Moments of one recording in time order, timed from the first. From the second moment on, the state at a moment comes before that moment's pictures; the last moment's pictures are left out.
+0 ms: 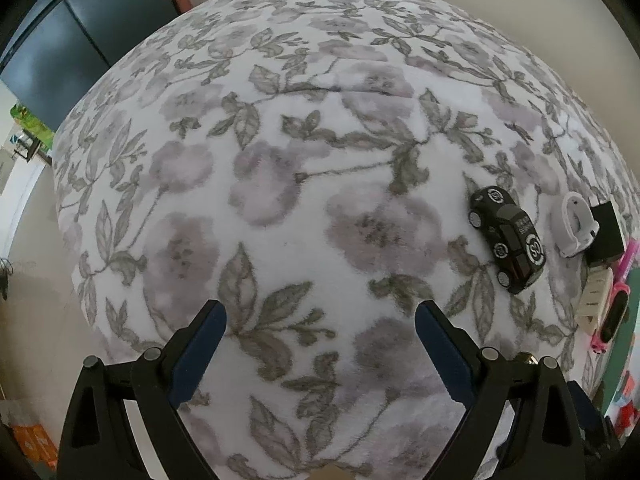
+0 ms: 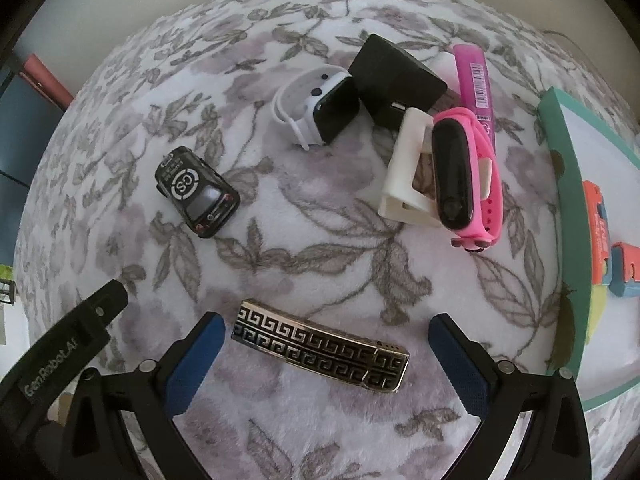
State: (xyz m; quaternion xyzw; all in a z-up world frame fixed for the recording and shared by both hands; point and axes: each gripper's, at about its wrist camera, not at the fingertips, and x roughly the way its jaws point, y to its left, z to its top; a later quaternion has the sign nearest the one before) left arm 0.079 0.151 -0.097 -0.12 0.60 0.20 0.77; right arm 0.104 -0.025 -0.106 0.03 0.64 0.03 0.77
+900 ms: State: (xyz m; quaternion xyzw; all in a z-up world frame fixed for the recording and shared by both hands) left arm 0.078 0.139 -0.094 -0.11 0.60 0.18 0.77; right arm 0.099 -0.045 -0.119 0.05 0.65 -0.01 0.76
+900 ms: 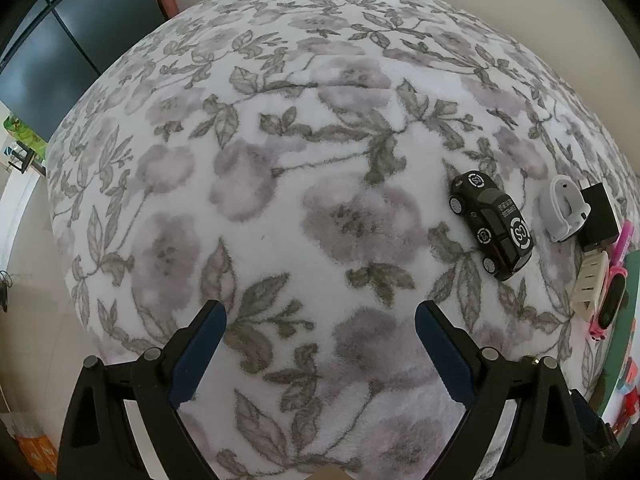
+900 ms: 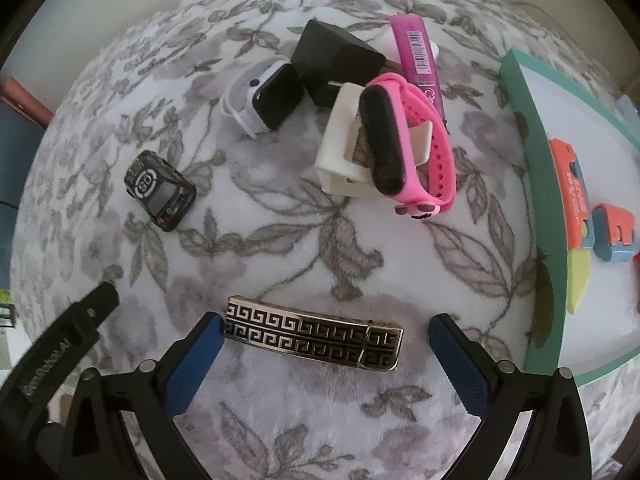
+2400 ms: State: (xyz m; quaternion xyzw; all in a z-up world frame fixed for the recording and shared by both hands) left arm 0.157 0.101 -0.078 -0.15 0.58 0.11 0.80; right arm 0.113 -0.116 -0.103 0.05 0.63 -0.03 0.77
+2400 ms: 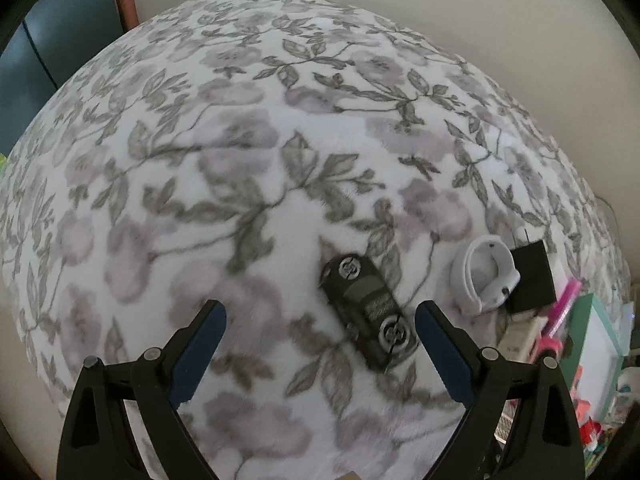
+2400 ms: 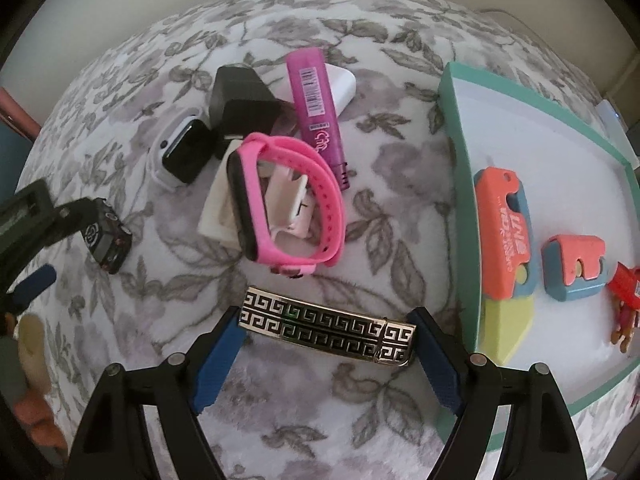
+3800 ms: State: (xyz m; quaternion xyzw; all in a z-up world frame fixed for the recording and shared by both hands) left arm 0.132 0.030 -0.038 -0.07 0.57 0.10 0.81; right arm 0.080 -0.129 -0.059 0.07 0.59 0.02 0.80
